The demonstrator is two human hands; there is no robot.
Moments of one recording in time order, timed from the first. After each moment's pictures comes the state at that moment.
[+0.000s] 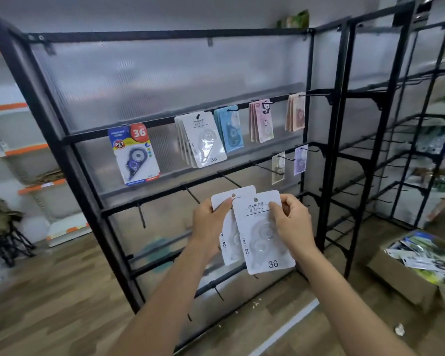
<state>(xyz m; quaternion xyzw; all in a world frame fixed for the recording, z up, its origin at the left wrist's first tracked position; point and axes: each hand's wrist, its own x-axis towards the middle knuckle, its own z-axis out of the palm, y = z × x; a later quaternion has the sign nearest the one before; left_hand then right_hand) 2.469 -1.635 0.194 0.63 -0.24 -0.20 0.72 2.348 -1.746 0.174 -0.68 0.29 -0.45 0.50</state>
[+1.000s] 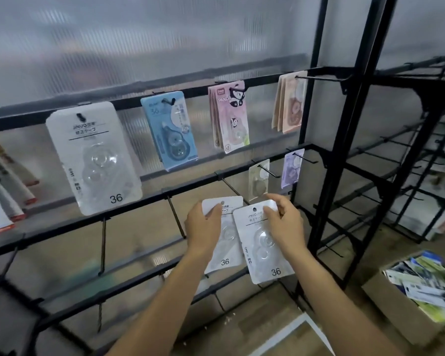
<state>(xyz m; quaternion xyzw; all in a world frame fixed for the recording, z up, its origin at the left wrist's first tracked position) 2.569 -1.928 0.133 0.73 -0.16 -0.07 0.66 2.463 -2.052 0.115 -0.69 0.31 -0.38 0.53</state>
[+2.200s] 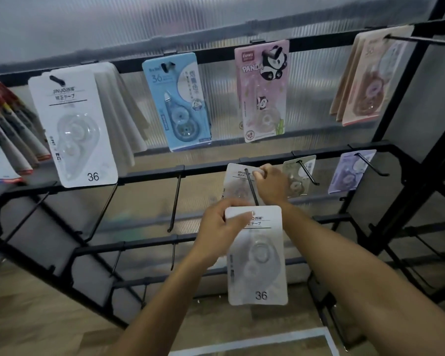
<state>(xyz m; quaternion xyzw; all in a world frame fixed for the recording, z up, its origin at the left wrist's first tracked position) 2.553 -1.975 0.129 0.74 -0.22 -0.11 0.63 2.634 -2.155 0.084 -0.86 0.22 -0.23 0.39</state>
